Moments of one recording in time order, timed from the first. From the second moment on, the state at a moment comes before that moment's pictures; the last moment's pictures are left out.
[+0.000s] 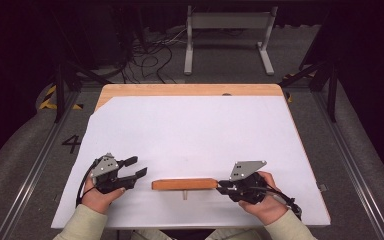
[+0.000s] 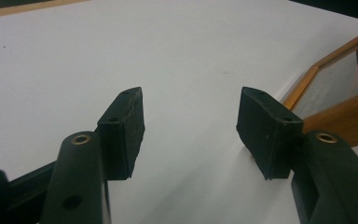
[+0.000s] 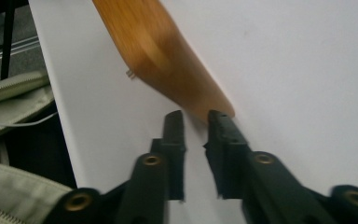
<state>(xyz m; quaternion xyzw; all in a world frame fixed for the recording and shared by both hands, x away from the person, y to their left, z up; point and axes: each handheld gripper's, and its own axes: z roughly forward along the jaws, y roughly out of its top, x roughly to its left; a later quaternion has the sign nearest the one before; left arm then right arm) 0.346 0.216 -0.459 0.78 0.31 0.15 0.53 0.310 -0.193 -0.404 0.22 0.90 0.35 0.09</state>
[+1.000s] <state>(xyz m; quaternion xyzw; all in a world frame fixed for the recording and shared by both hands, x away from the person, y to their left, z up) 0.346 0.219 -0.460 0.78 0.33 0.16 0.50 0.353 -0.175 -0.439 0.28 0.89 0.36 0.04</state>
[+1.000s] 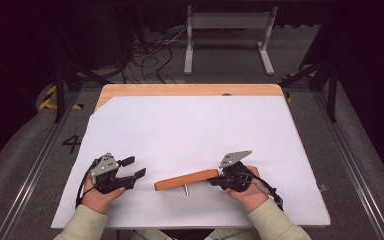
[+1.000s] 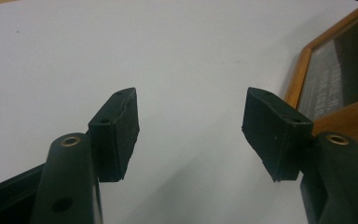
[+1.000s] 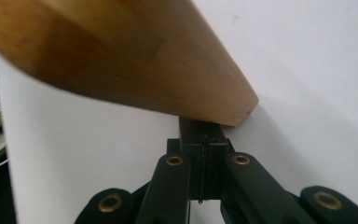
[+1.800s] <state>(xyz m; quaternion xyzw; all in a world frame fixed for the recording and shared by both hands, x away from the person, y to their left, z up) 0.333 0.240 -0.462 0.77 0.36 0.17 0.50 0.418 -0.145 -0.434 0.32 0.88 0.36 0.06</state>
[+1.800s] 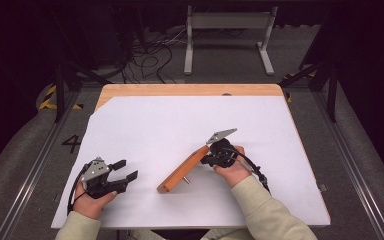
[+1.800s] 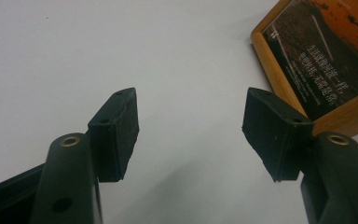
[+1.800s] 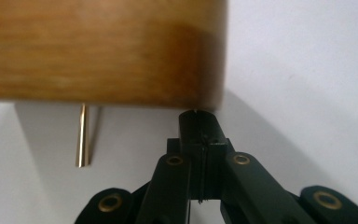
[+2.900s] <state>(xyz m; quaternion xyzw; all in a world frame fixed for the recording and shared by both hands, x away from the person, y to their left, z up) 0.339 0.243 -0.465 0.77 0.36 0.17 0.51 0.471 -0.092 -0.430 0.31 0.87 0.37 0.02</state>
